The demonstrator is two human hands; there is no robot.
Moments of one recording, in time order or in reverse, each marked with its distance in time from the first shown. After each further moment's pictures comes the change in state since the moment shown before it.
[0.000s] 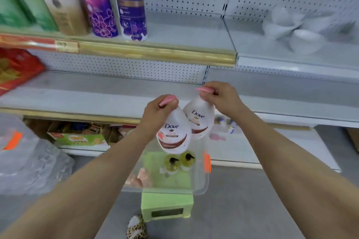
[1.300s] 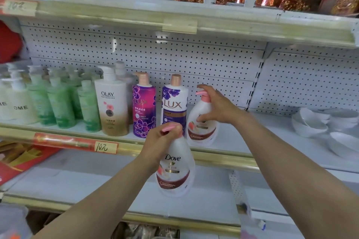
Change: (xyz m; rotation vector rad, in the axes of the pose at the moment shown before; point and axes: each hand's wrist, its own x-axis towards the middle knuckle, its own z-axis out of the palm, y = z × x) left_hand 0.140 0.166 -0.133 -0.159 0.031 0.141; right_hand 0.267 -0.185 -0.019 -0.252 -0.090 -0.281
